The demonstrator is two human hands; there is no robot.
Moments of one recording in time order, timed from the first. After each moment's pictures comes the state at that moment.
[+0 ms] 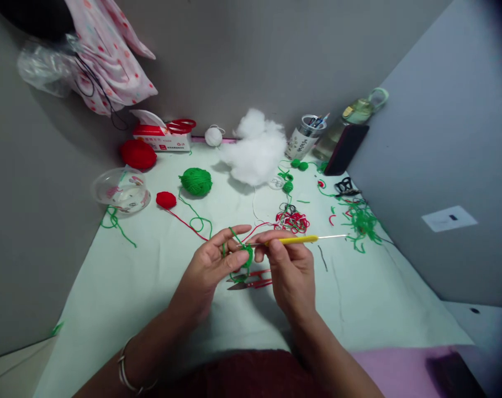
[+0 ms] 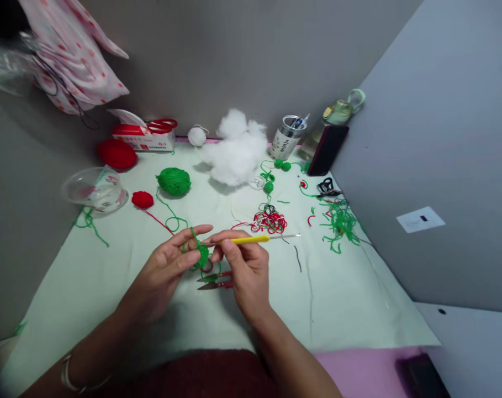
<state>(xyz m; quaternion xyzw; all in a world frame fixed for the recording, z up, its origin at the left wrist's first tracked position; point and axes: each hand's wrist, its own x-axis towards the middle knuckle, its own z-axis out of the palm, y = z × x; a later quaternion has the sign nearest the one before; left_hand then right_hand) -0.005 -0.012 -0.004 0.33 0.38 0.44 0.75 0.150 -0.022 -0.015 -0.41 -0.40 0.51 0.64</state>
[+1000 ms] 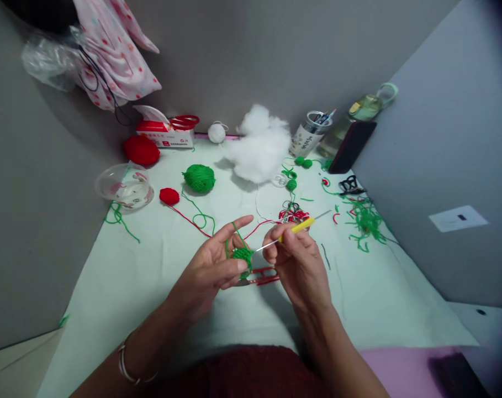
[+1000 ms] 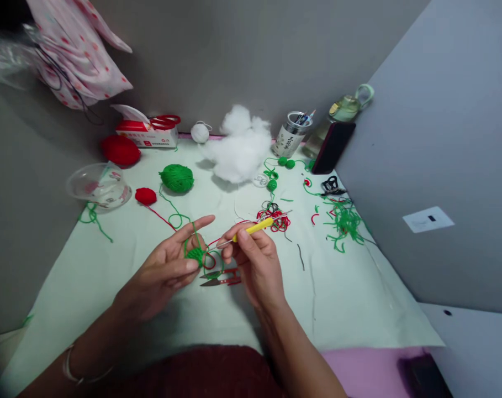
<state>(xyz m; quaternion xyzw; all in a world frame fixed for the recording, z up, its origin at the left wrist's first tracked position) -0.011 -0.011 0.003 0.29 0.31 0.41 0.81 0.160 -0.015 -0.006 -0.36 -0.34 0.62 0.62</state>
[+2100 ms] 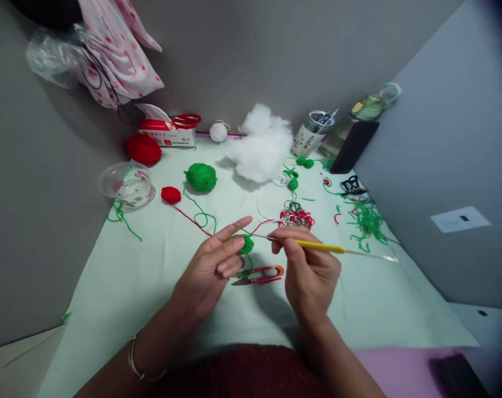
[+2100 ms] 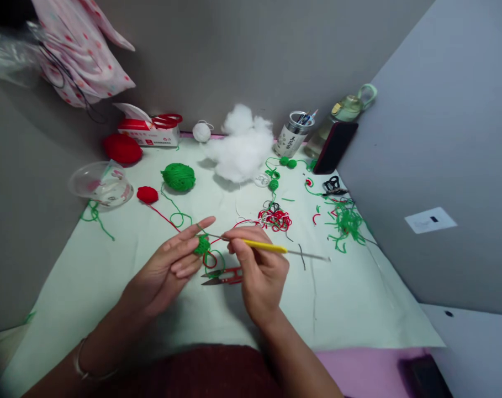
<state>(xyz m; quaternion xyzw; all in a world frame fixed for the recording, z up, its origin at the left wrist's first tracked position) -0.001 -0.013 0.003 0.16 0.32 0.46 0.81 0.151 -0.025 -0.015 -0.44 -0.56 0.27 0.64</state>
